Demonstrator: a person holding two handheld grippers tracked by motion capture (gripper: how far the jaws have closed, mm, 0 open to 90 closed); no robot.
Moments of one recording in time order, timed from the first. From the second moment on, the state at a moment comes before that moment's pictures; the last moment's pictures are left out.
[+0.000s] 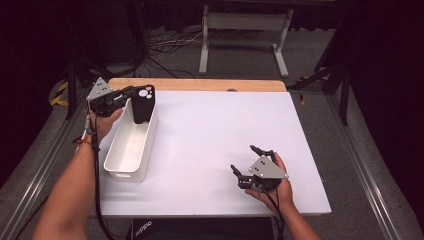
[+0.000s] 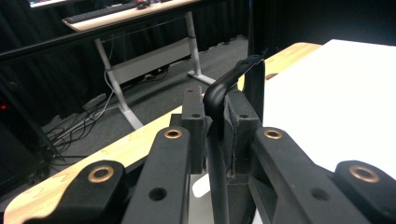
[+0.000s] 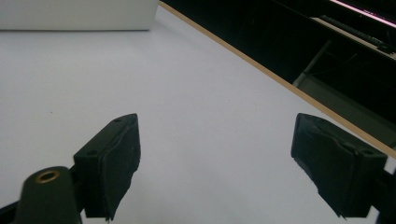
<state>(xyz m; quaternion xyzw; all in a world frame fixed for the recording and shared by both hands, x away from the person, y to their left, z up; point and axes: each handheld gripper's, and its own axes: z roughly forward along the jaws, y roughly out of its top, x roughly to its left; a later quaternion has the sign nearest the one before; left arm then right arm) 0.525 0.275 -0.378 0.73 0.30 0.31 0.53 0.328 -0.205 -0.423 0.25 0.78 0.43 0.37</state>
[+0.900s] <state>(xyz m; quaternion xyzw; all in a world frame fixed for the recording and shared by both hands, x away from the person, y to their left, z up) 0.545 0.275 -0.401 0.74 0.36 0.32 0.48 0.332 -0.207 -0.425 0.24 0.79 0.43 0.36</state>
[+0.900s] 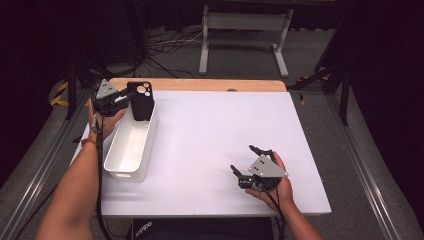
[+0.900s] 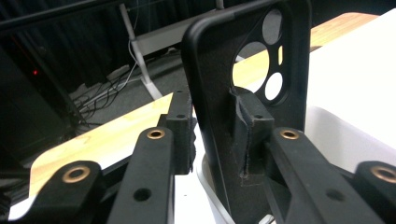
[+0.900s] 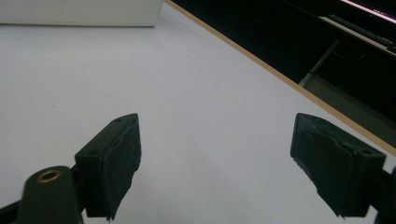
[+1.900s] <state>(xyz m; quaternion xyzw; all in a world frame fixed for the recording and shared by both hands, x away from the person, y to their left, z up) 0.530 0.285 -0.384 0.73 0.38 0.33 0.46 0.336 -0.212 -0.421 0.24 0.78 0.45 0.36</state>
